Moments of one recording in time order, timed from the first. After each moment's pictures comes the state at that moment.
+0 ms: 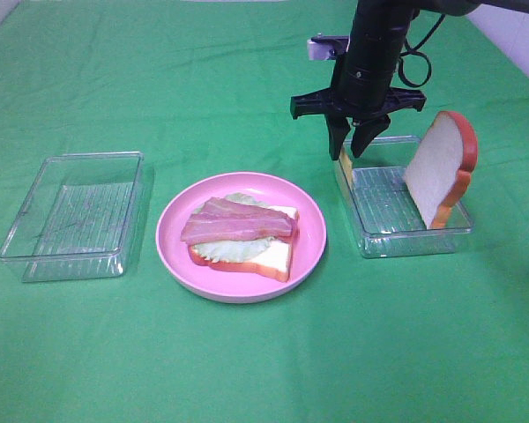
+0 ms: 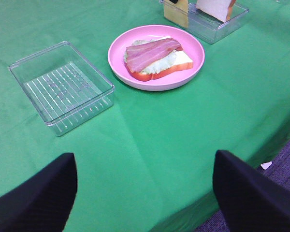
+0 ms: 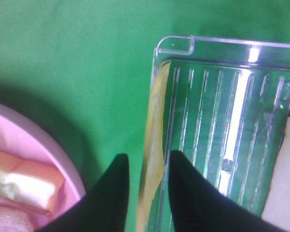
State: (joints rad) left arm -0.56 -0.01 -0.50 -0.07 1.05 0.04; right arm 0.36 2.35 -2.05 0.05 1.18 0.18
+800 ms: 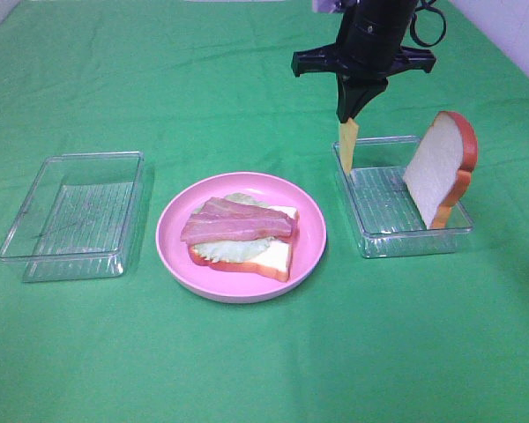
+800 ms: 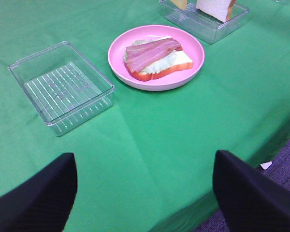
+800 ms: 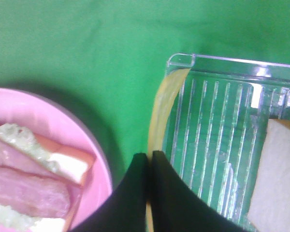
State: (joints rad) left arm -0.56 -0.01 -0.50 -0.07 1.05 0.04; right arm 0.36 2.25 -2.08 0.09 1.21 0.14
